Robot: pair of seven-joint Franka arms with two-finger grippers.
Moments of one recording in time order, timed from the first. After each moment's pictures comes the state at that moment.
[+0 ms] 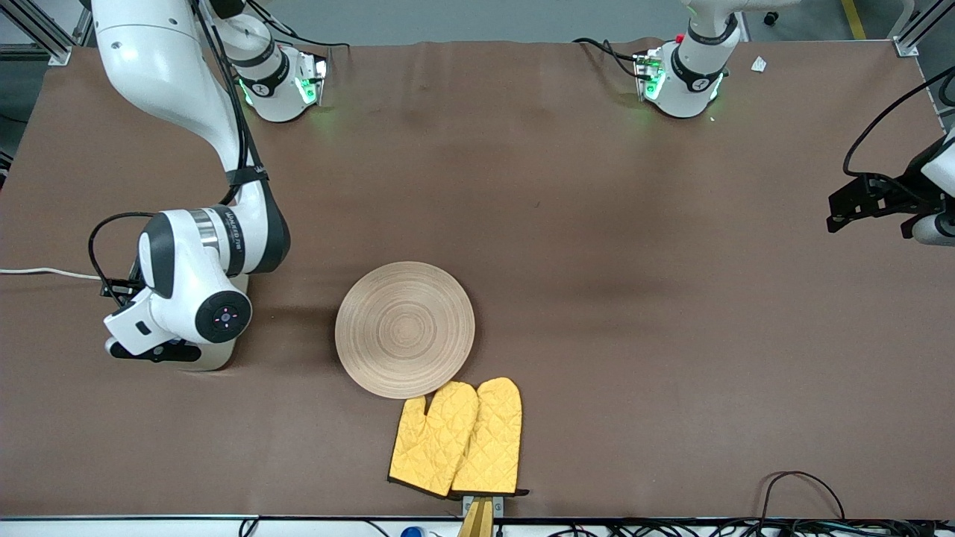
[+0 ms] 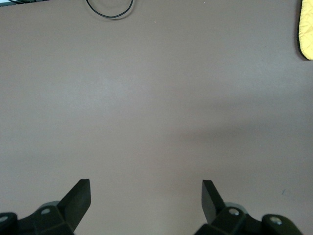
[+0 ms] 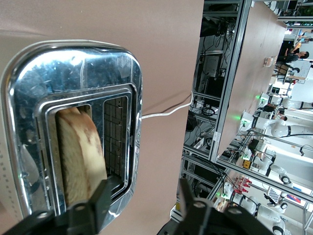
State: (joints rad) left arm -0.02 0.11 -0.04 -1.42 0.03 1.58 0.07; right arm 0.41 0.62 -0.25 -1.38 -0.66 1.43 0.35
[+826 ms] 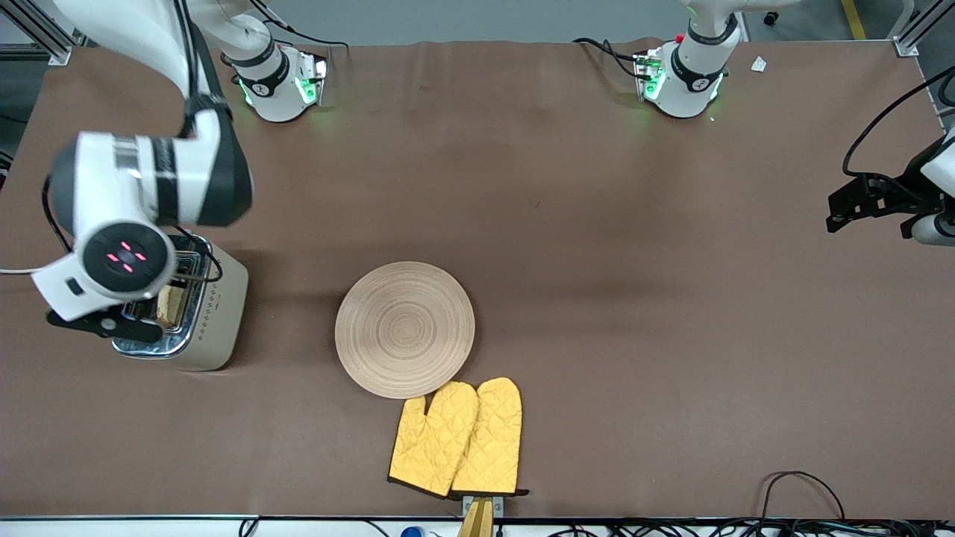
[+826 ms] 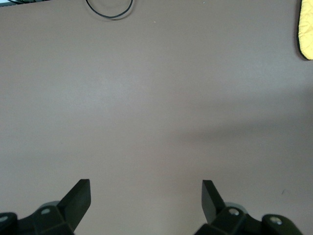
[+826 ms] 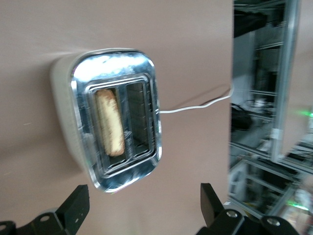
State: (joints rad) left arm -0.02 0.11 -0.04 -1.42 0.03 1.58 0.07; right arm 0.41 0.42 -0.25 -1.27 -0.39 1.36 0.35
